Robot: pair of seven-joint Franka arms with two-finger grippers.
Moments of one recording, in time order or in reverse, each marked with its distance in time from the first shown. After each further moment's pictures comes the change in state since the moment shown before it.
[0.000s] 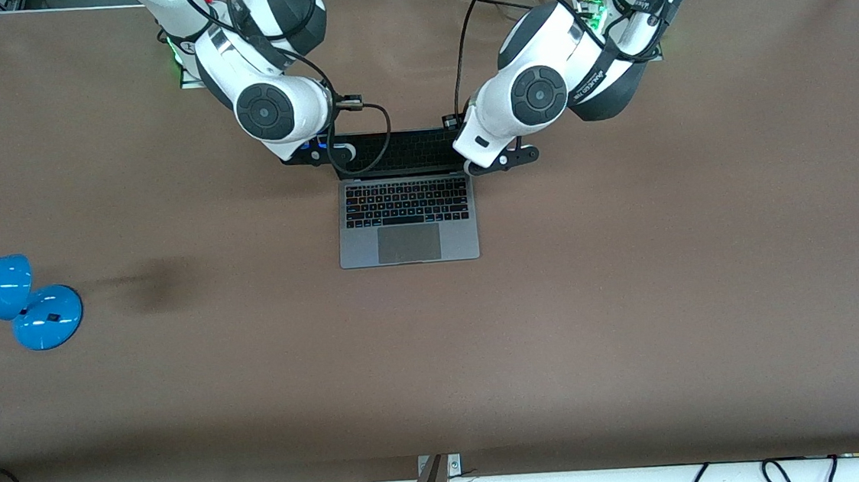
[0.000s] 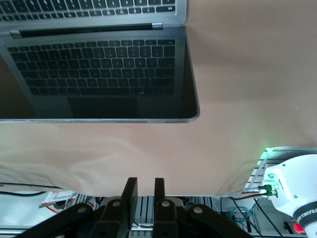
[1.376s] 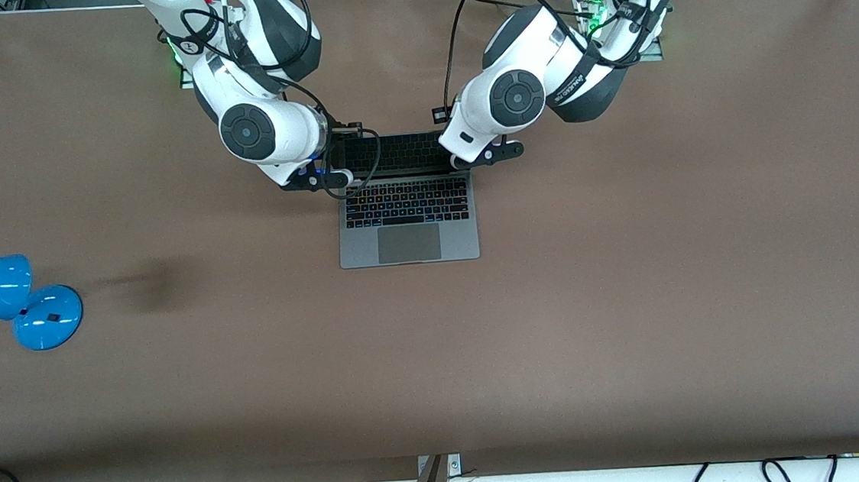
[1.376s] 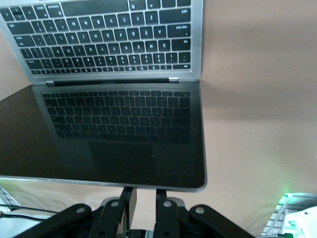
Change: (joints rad) left arm -0.007 0.043 -0.040 0.001 0.000 0.005 -0.016; right arm -0.005 0.029 -0.036 -0.009 -0.007 0.183 -0.069
